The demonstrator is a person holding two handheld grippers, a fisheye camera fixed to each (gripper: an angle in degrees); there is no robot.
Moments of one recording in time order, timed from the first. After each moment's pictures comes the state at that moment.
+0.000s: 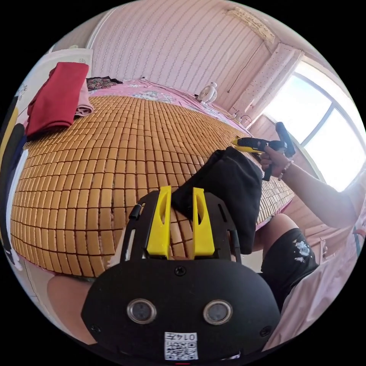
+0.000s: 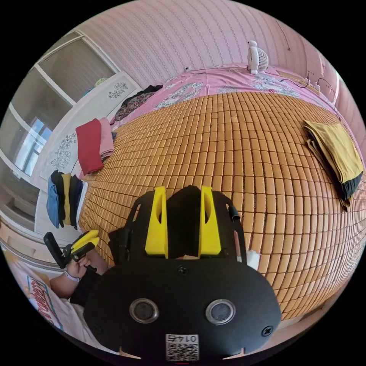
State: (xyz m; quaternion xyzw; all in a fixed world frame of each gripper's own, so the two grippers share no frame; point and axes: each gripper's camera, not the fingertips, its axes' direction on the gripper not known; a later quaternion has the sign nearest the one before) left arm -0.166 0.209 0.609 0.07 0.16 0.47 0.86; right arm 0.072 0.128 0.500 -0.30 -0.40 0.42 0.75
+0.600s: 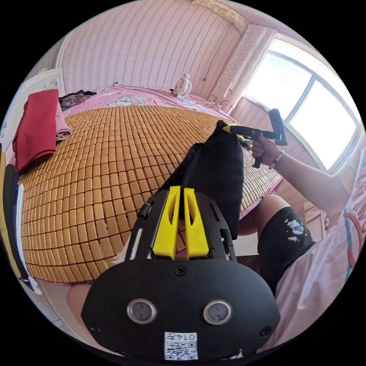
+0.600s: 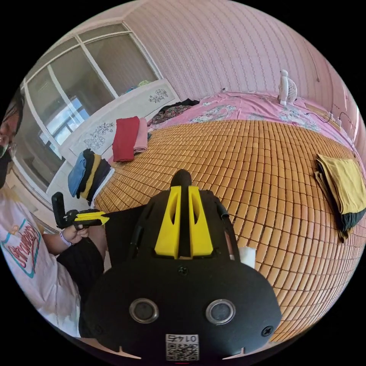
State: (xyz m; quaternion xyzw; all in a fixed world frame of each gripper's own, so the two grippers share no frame) left arm -0.147 0.244 0.561 0.05 0.15 0.55 0.82; right arm 0.118 0.082 0.459 -0.13 -0.46 0.37 0.80
